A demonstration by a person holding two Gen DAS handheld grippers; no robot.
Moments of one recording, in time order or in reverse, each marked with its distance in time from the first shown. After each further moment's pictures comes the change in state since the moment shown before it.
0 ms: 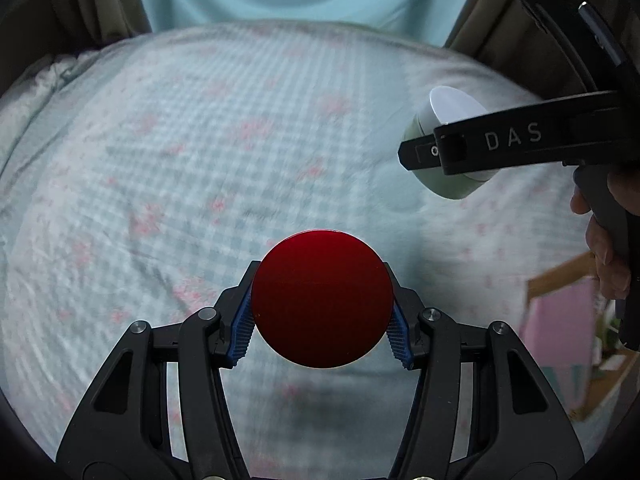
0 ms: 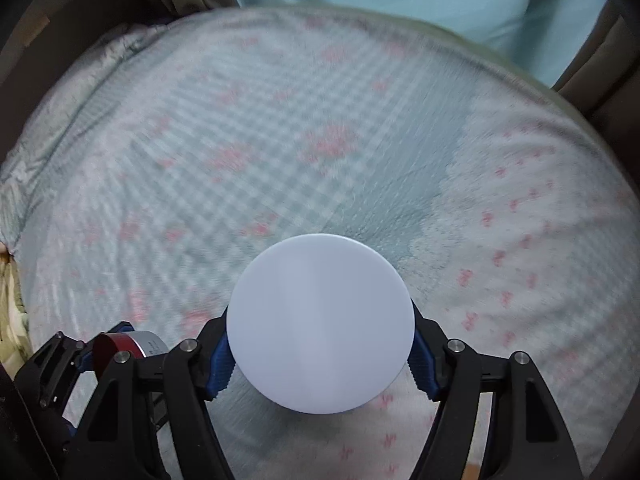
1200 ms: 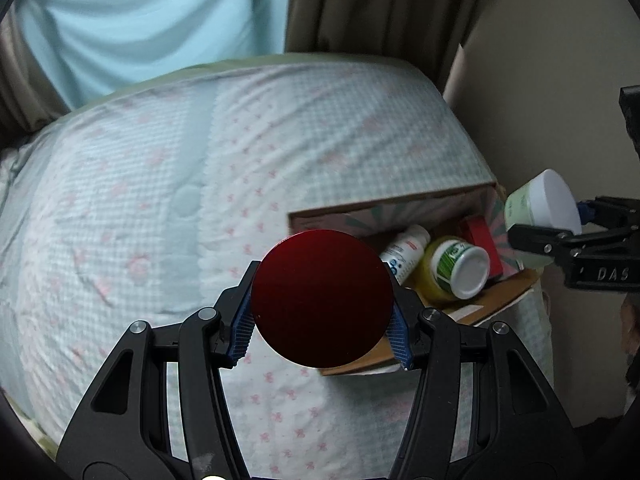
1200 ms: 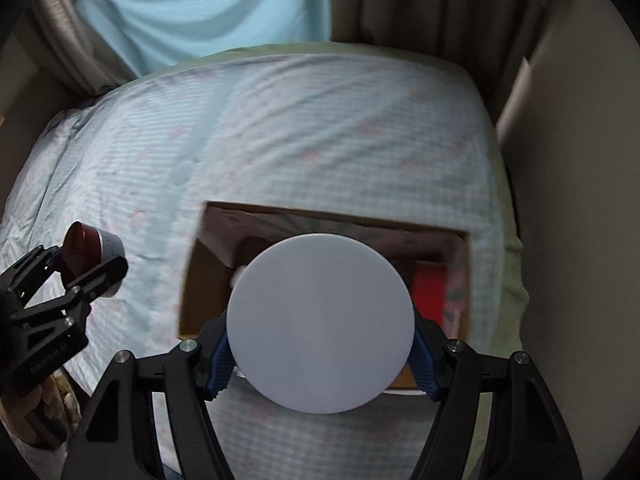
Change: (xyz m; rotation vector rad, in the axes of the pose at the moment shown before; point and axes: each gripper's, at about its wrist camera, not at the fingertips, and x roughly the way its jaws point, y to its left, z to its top) left arm -0.140 -0.258 -0.035 0.266 0.036 -0.142; right arm -0.232 -0.186 -0.266 0.368 -0.028 -0.161
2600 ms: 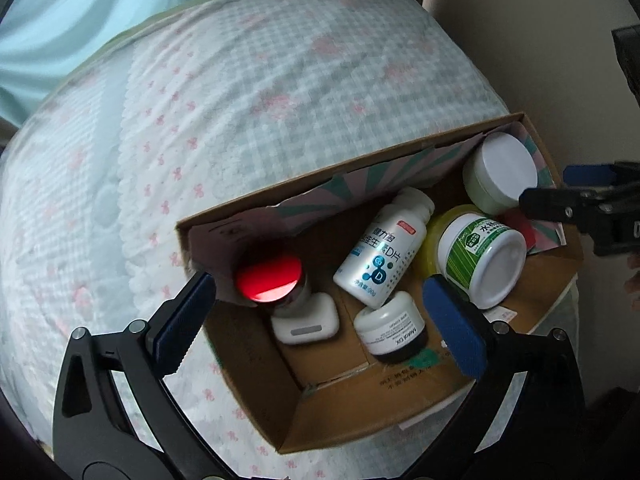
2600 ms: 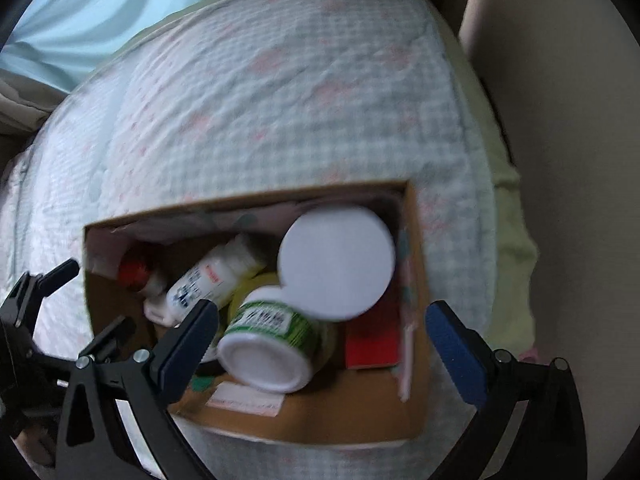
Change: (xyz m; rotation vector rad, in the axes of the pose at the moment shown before) left arm 0.131 -0.048 0.025 0.156 0.245 -0.033; right arm 0.090 -0.083 0.010 0.215 0.183 0.029
